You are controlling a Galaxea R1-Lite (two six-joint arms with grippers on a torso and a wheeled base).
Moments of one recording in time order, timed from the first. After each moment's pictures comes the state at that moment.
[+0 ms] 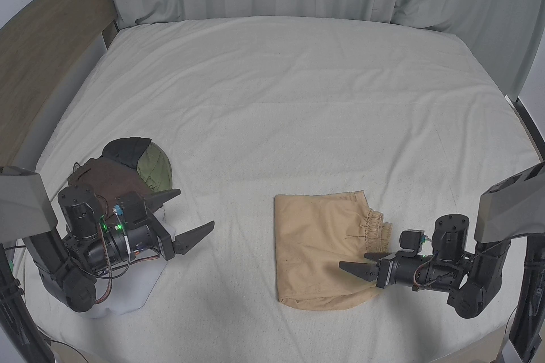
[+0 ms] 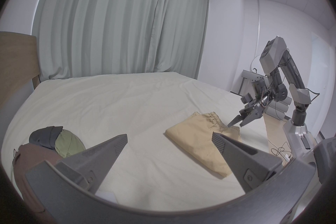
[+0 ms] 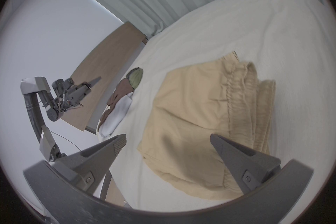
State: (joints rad) left arm -0.21 2.02 -0.32 -1.55 -0.55 0.15; right arm 0.39 2.23 -0.26 -1.54 0.43 0.37
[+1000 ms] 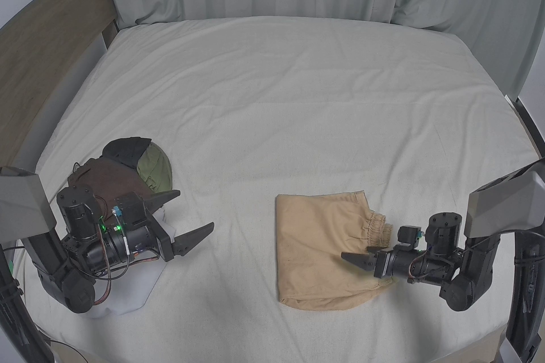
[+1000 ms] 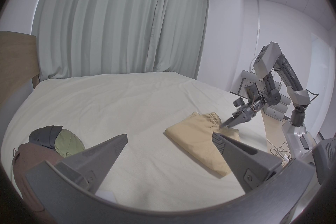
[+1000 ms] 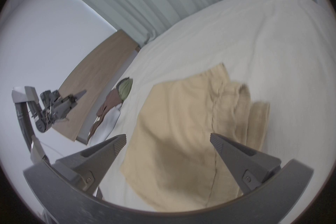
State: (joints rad) left arm -0.21 2.01 -0.31 -1.55 -0.55 0.15; right arm 0.33 2.33 -0.35 -1.54 0.41 0.38
